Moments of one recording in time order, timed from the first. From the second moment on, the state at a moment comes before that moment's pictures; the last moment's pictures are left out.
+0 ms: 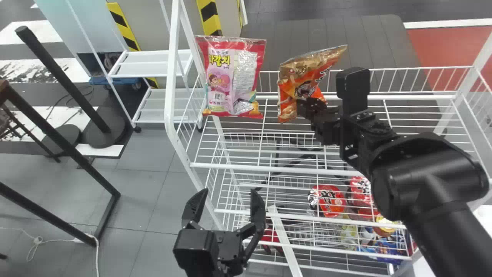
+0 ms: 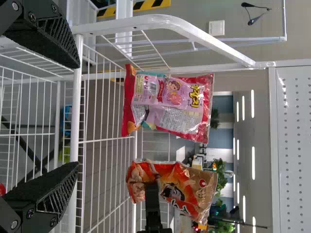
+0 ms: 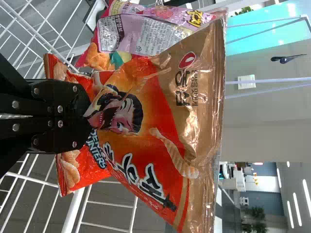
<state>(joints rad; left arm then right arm) 0.69 0.19 -0.29 -2.05 0.00 -0.05 0.39 -0.23 0.00 0.34 -1.44 -0.11 0.42 0.17</state>
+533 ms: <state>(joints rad) 0.68 0.19 -0.29 -2.04 0.01 -0.04 0.38 -0.23 0.00 0.36 -1.62 -0.10 0.75 0.02</state>
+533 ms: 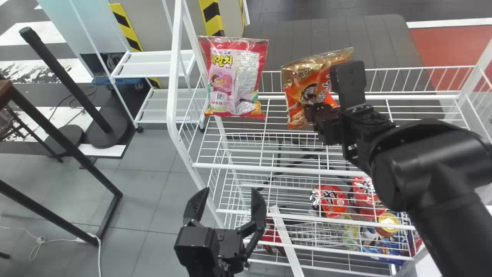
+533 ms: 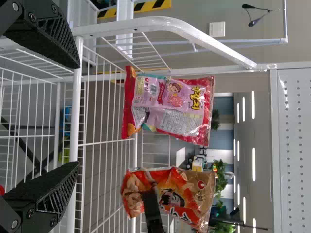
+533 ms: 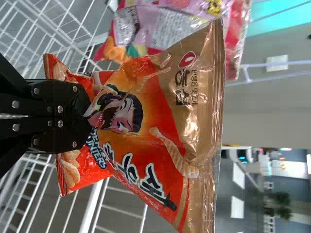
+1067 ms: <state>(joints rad) 0.69 0.19 -0.29 -2.04 0.01 -0.05 0.40 -0.28 0.00 0.37 -1.55 -0.18 0.73 0.01</state>
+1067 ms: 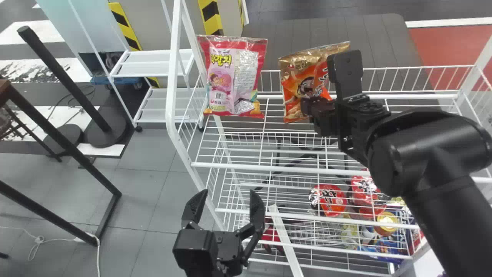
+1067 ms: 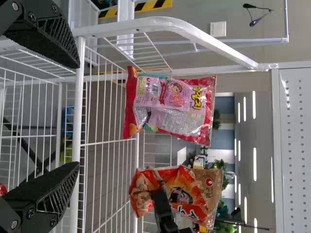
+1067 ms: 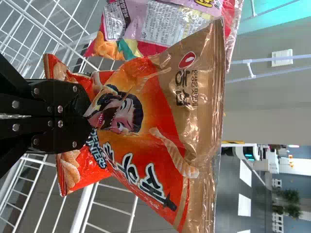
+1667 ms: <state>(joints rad) 0.69 0.19 -0.29 -2.03 0.01 -0.07 0.40 -0.31 0.00 0.36 -1.43 -0.24 0.58 0.01</state>
